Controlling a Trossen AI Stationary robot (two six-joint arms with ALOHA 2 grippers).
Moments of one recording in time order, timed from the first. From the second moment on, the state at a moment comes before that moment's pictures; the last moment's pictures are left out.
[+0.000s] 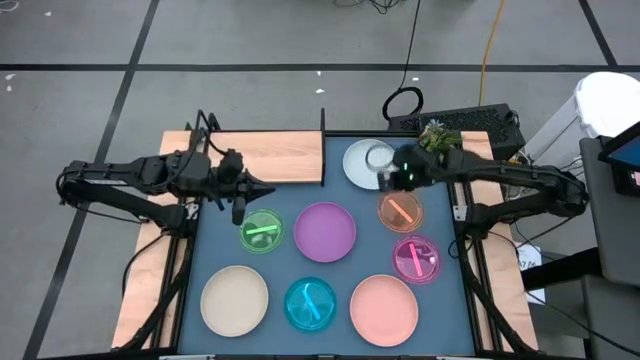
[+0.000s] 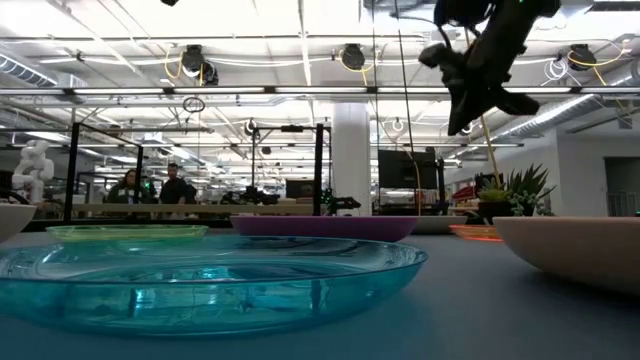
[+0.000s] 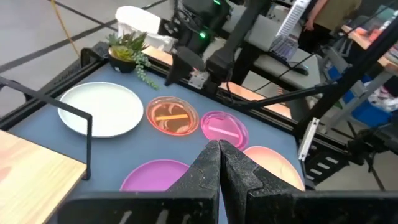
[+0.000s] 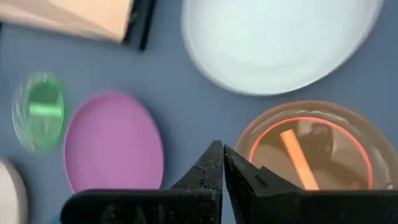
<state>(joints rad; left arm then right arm) -0.07 0.98 1.13 -0.49 -0.15 -0.43 -0.35 1.16 0.93 -0.82 0.02 1.02</state>
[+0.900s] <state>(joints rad) -0.07 1.00 1.13 -0.50 -0.27 -0.55 -0.86 1.37 0.90 -0.71 -0.21 0.69</state>
